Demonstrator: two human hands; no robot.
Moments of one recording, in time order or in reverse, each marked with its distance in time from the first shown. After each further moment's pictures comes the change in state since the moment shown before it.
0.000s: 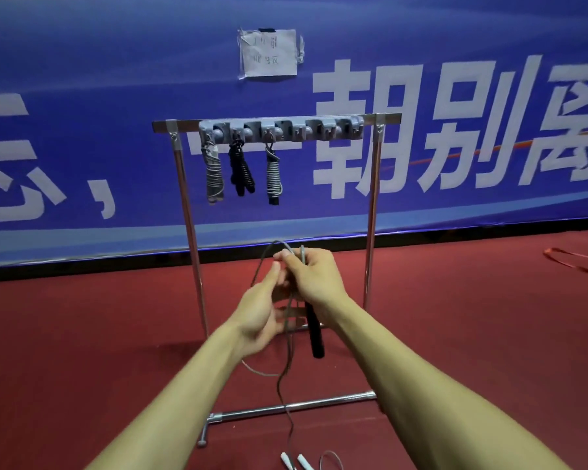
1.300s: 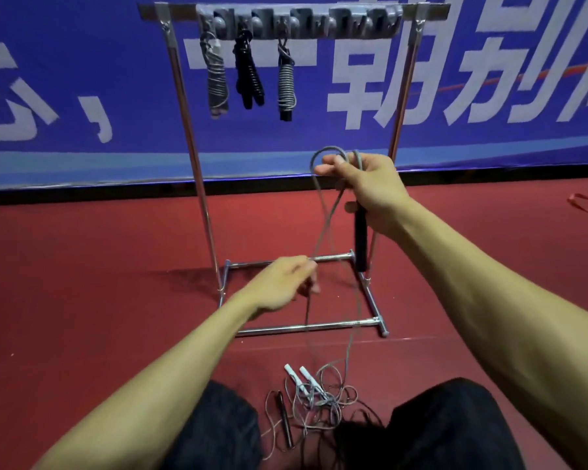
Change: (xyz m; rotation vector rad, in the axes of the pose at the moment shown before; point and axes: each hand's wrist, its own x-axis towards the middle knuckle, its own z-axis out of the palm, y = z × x) left_hand -0.005 -0.079 -0.034 0.641 -0.070 -0.028; right_hand 0.010 -0.001 -0.047 -0.058 -0.023 0.083
